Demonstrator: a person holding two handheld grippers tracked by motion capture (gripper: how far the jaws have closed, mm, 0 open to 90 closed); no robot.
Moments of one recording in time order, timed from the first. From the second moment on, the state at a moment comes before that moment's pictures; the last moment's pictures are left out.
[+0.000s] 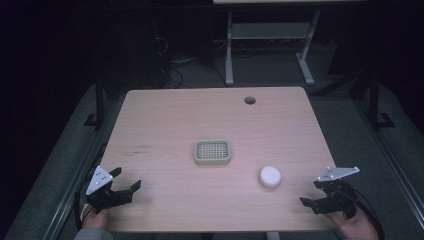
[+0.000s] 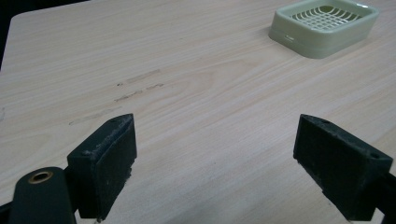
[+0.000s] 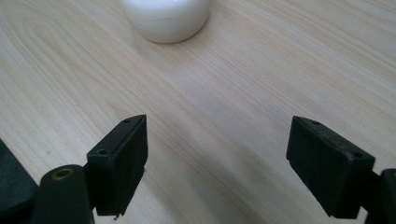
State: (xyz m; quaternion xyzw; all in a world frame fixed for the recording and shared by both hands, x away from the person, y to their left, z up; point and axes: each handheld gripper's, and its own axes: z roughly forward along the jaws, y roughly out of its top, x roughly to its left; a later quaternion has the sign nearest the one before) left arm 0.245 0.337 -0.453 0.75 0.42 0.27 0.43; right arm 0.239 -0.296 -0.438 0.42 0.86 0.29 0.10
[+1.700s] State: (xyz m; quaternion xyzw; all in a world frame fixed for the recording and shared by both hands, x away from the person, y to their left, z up) left arm 0.242 0.336 -0.453 0.75 0.42 0.26 0.44; right arm 0.282 -0.230 -0.393 0.33 0.92 0.21 0.09
